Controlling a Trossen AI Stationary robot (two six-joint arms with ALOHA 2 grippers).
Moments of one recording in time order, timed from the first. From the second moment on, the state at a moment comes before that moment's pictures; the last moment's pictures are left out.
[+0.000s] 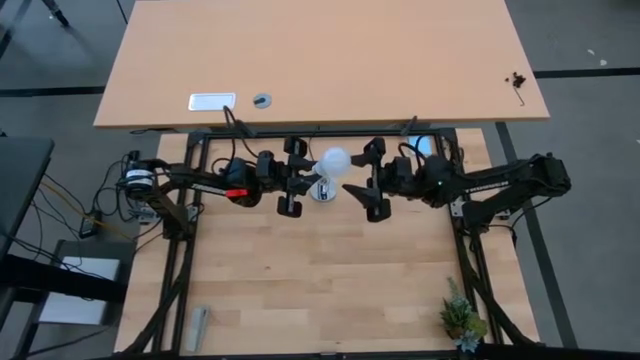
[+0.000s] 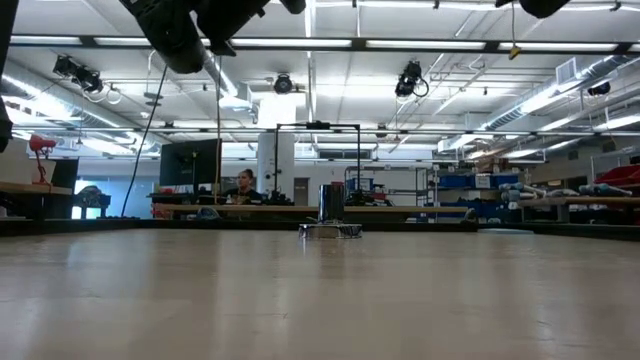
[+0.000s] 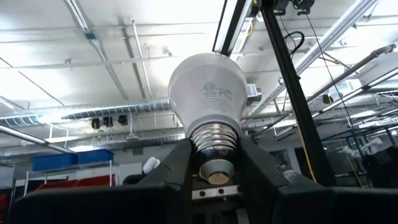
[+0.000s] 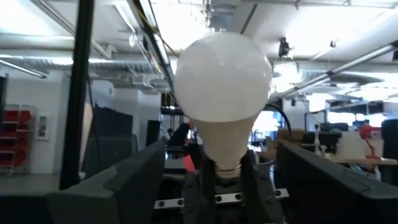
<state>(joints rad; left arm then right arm) 0.14 1.63 0.87 1.56 0.26 -0.03 -0.01 1.29 0.81 0.95 0.00 -0.03</state>
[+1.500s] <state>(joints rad) 0.14 1.64 0.80 1.55 0.17 0.00 -0.03 1.41 1.00 0.83 0.03 -0.08</state>
